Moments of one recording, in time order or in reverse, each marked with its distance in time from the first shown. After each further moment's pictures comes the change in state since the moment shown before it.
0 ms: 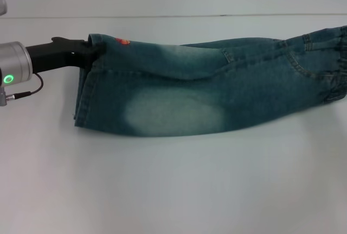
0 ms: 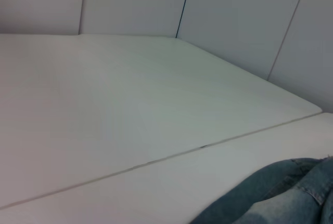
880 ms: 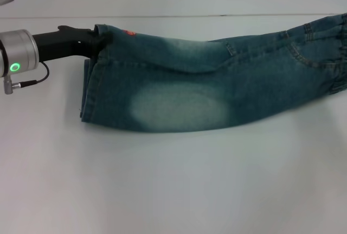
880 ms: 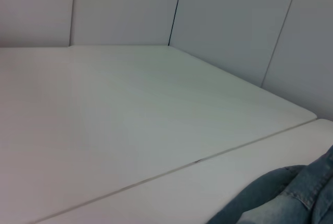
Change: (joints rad) left arm -0.040 0.005 0.004 -0.007 -0.003 -0.011 0.001; right arm 0.031 -0.011 -0.063 -0.039 -0.005 0.037 0.056
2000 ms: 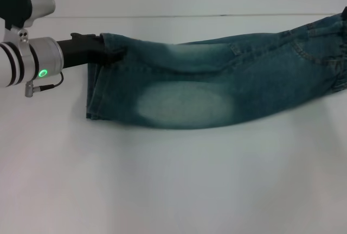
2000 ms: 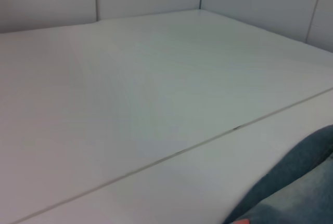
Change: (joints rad) left arm 0.007 -0.086 0.178 0.041 -0.002 -0.263 -0.017; right arm 0.017 0.012 -0.023 0.001 0.003 0.071 -0.002
